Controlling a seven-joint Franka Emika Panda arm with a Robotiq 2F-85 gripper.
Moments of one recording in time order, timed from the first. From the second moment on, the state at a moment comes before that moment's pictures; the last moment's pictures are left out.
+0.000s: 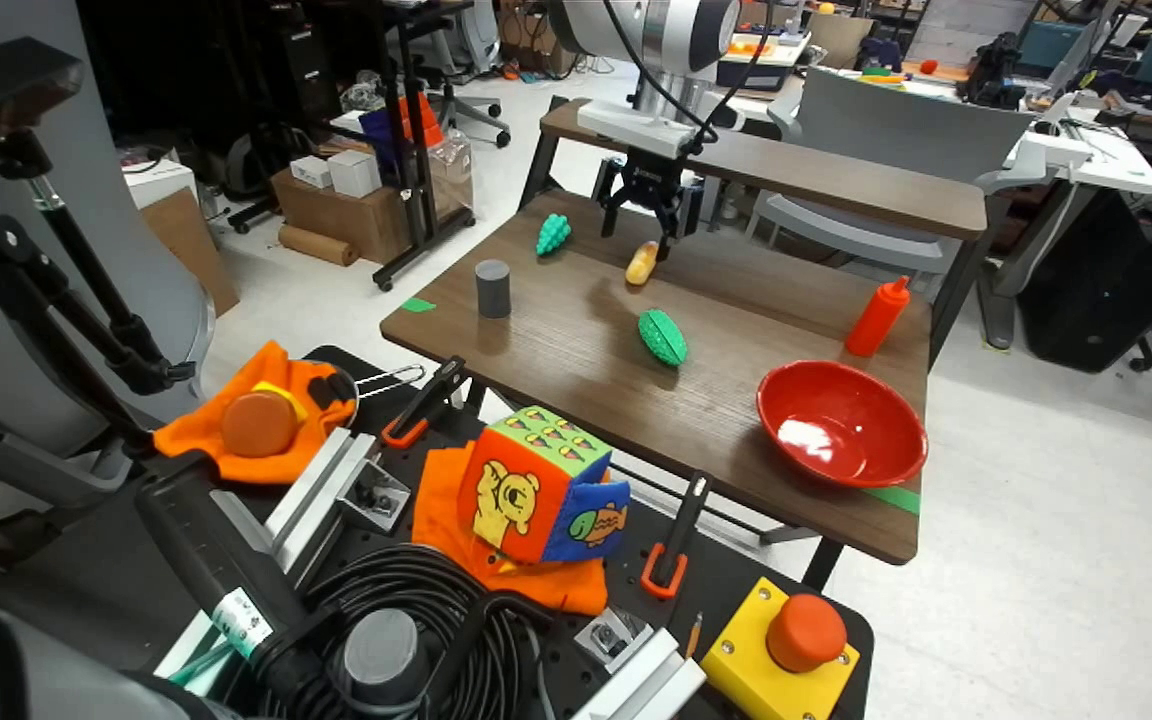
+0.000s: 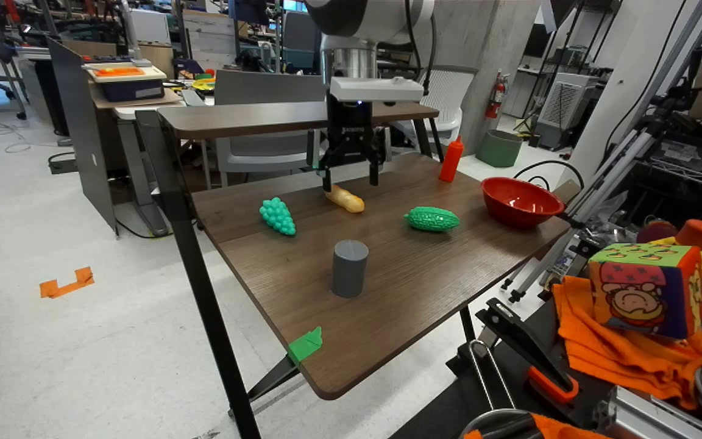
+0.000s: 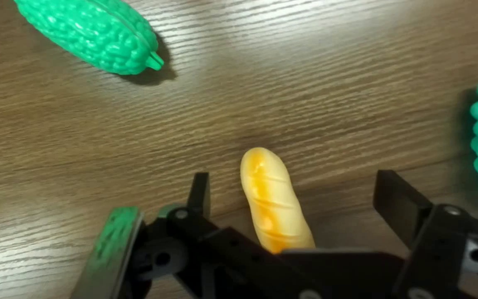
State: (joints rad) arm 0.10 1.01 0.05 -1.24 -0.02 2.01 0.31
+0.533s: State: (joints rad) arm 0.15 1.14 0.00 -1.09 -0.01 2.03 0.45
